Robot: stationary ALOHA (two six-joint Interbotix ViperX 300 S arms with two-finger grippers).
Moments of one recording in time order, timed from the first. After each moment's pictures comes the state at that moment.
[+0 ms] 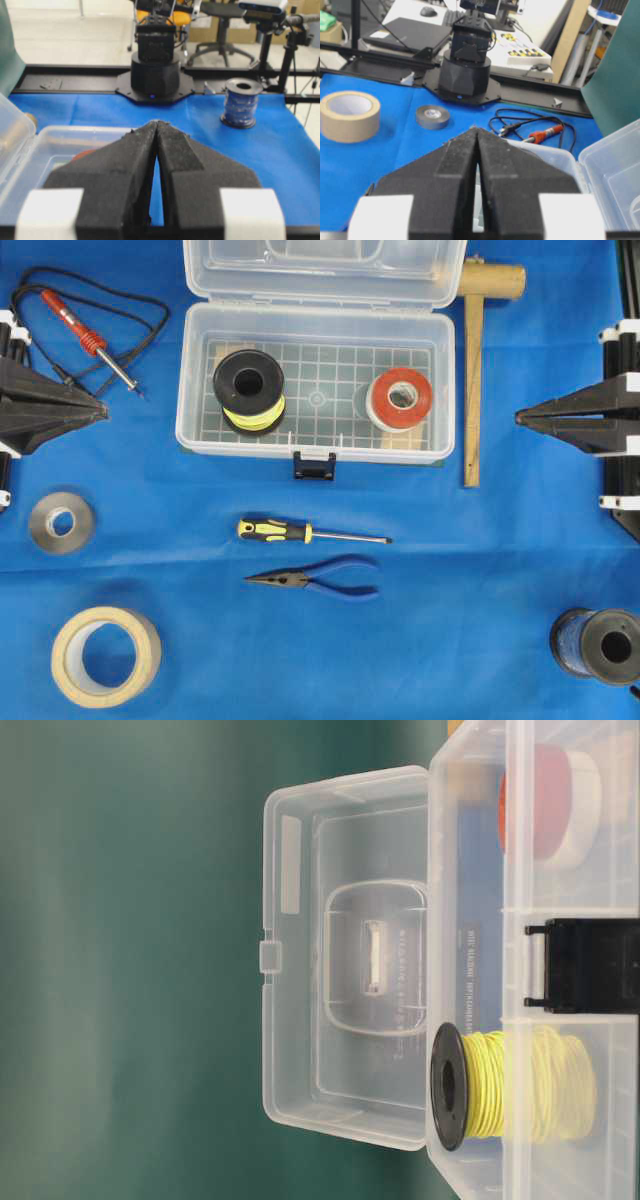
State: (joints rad) left arm 0.00 -0.97 1.18 0.00 -0.29 0.00; right arm 0.00 -0.96 1.19 0.00 -0.29 0.00
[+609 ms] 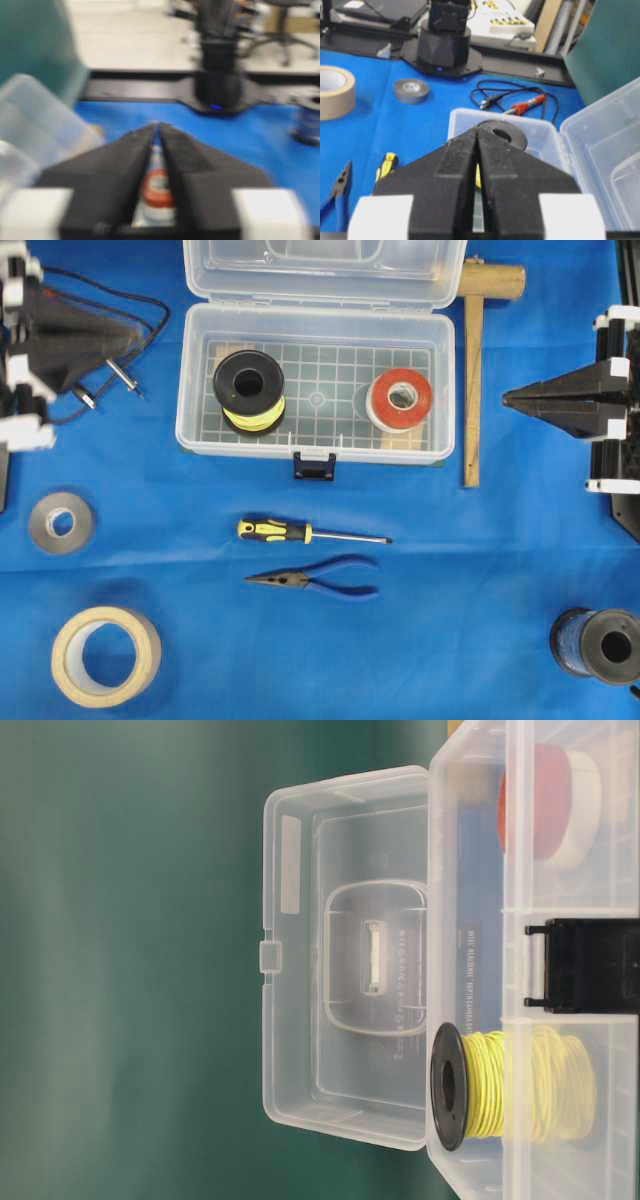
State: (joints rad) left arm 0.19 -0.81 0.96 -0.03 -0.19 0.10; right arm -0.07 -0.93 1.16 0.00 -0.20 0.00
